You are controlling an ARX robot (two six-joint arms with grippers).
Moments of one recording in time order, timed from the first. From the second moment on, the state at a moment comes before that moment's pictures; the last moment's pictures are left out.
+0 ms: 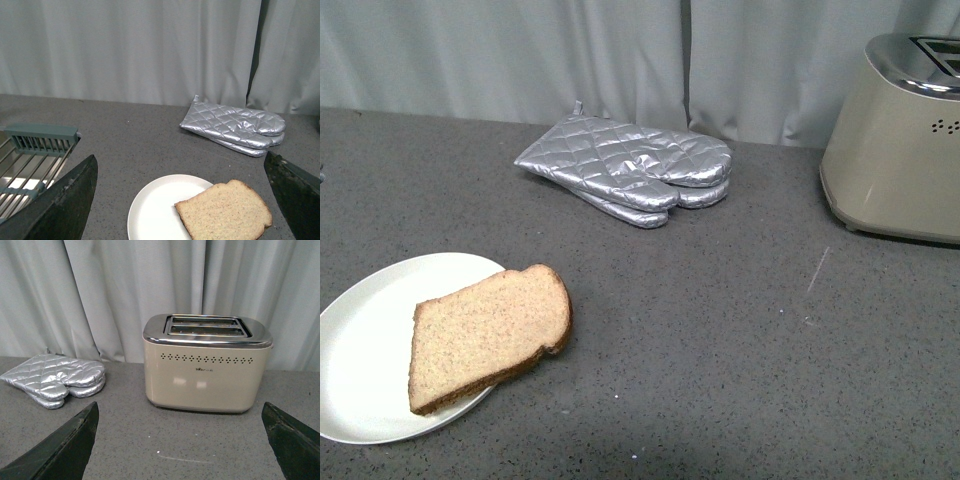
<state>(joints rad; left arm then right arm) 0.00 0.00 0.02 0.00 0.00 -0.01 0.00 0.00 0.00 0.00 0.00 0.00</state>
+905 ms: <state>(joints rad) 0.00 0.00 0.02 0.00 0.00 -0.01 0.00 0.00 0.00 0.00 0.00 0.00</state>
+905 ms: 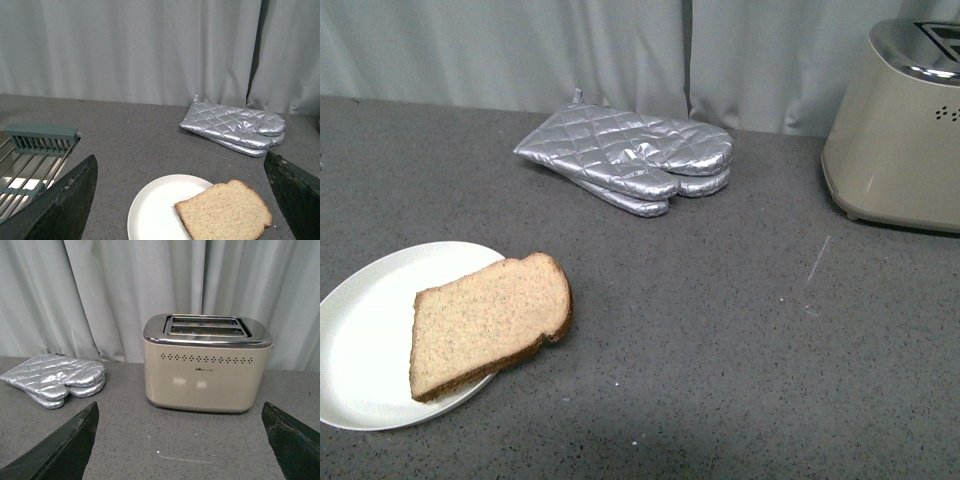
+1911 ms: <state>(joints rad) 0.00 0.00 0.02 0.00 0.00 -0.01 0.00 0.00 0.00 0.00 0.00 0.00</state>
